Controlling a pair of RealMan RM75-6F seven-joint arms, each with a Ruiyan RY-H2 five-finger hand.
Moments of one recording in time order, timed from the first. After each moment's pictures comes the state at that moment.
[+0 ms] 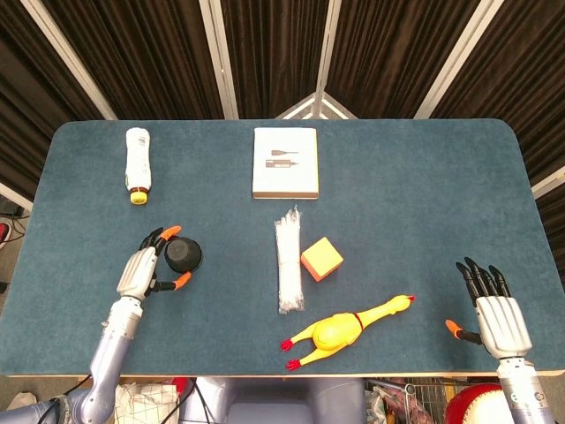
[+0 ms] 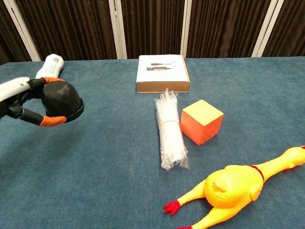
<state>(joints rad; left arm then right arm) -0.40 -1.58 -0.25 -1.66 1.13 1.12 0.05 0.11 -1.24 0.02 -1.50 -1.54 1.43 0.03</state>
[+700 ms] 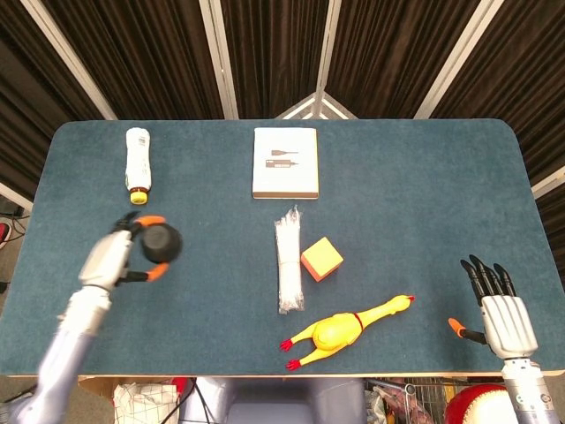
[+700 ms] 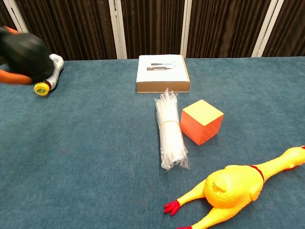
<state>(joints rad) -0.39 -1.12 -0.31 -2.09 0.96 1.12 0.15 0.10 -1.22 0.03 -1.53 -1.55 1.46 0.05</state>
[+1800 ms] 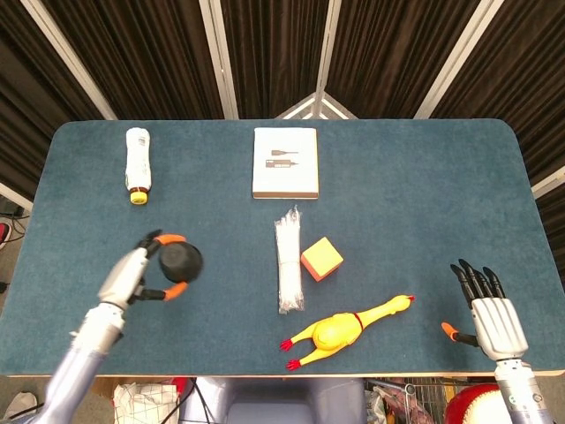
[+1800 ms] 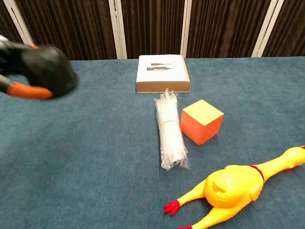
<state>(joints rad) -0.46 -1.27 -0.23 -2.13 0.95 1.11 0.11 0.11 -1.24 0.01 -1.52 -1.56 1.42 0.03</state>
